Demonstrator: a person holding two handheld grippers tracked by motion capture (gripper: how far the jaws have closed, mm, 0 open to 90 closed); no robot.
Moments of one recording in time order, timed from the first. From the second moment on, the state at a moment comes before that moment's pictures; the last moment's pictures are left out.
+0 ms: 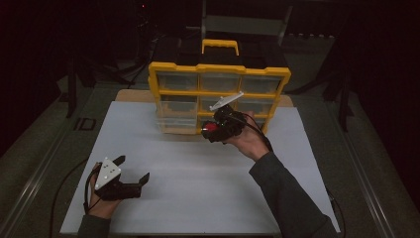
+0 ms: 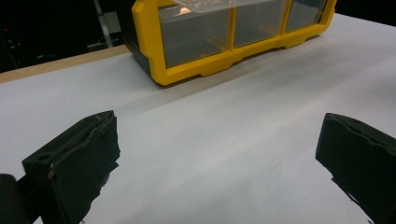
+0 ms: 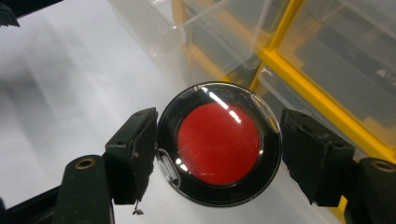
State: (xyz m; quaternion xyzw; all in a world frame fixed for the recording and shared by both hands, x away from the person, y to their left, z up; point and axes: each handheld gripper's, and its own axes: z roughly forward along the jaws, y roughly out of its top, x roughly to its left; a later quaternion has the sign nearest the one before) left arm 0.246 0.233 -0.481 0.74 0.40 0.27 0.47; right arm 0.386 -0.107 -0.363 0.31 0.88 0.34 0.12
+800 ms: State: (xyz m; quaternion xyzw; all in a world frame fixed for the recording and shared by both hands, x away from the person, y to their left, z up) left arm 0.246 0.233 -0.481 0.74 0.40 0.27 0.47; right arm 0.405 -0.105 -0.333 0.31 0.87 0.34 0.14
